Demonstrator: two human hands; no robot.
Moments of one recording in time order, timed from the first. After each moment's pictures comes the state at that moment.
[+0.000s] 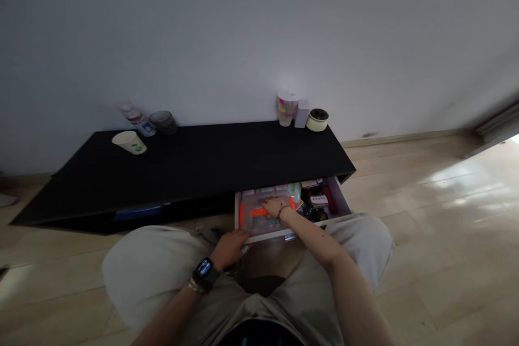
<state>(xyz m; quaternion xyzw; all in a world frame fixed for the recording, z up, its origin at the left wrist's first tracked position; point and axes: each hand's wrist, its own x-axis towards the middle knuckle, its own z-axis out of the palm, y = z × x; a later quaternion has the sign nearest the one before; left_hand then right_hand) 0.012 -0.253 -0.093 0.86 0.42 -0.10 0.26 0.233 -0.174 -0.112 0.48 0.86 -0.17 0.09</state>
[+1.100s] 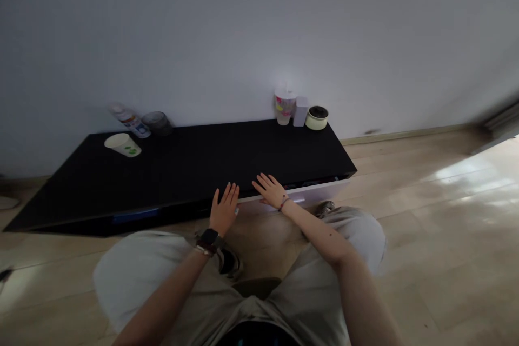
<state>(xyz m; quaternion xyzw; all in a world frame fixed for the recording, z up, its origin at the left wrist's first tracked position) 0.022 -0.167 -0.103 0.86 0.51 0.08 -0.04 0.254 -0.138 -0.109 0.45 0.89 0.05 -0.07</state>
